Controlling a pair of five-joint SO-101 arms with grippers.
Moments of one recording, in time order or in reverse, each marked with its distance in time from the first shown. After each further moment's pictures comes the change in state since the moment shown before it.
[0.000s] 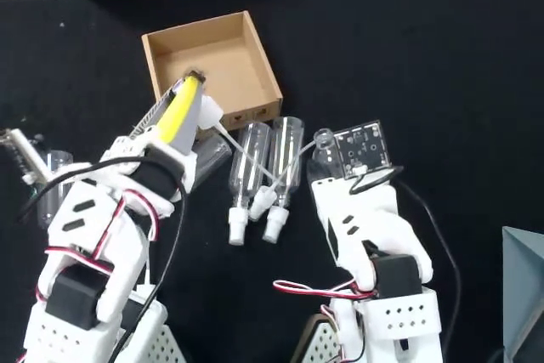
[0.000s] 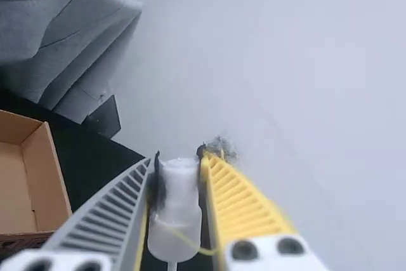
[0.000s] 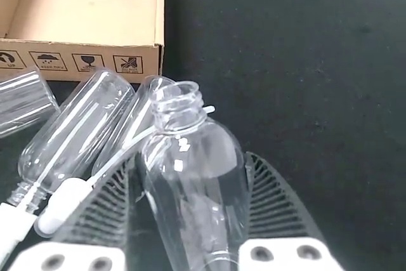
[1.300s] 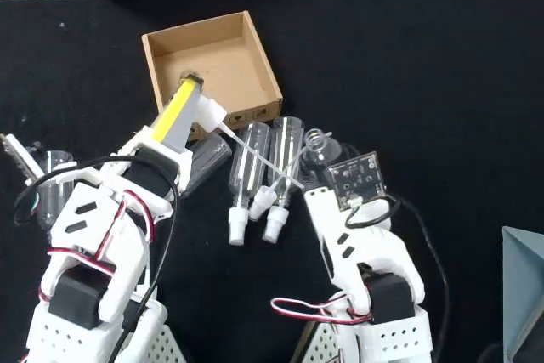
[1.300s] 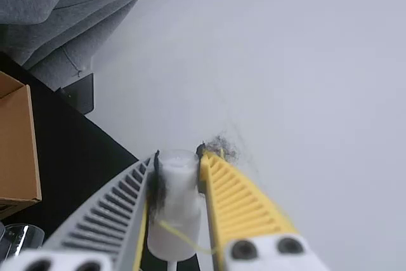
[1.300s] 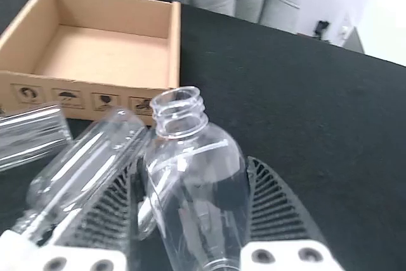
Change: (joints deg) left arm -0.1 -1.7 2.6 -0.2 13.1; right arm -3.5 -18.7 11.3 -3.6 1.8
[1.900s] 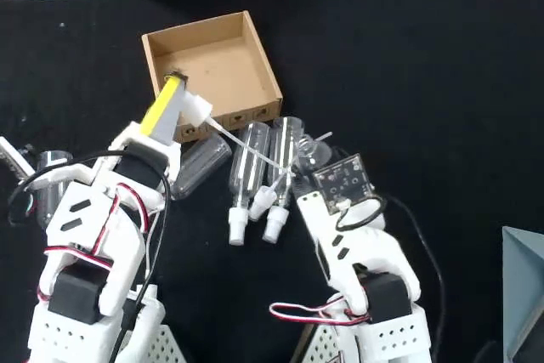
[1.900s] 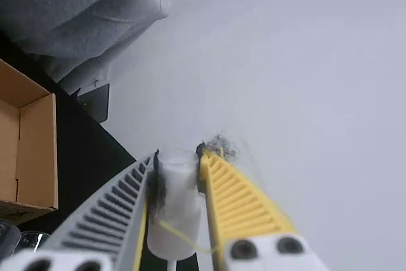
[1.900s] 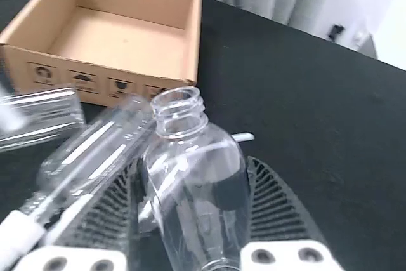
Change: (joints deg) left arm -4.4 0.1 1.2 0.0 2.5; right arm -3.2 -0.1 1.4 0.0 3.1
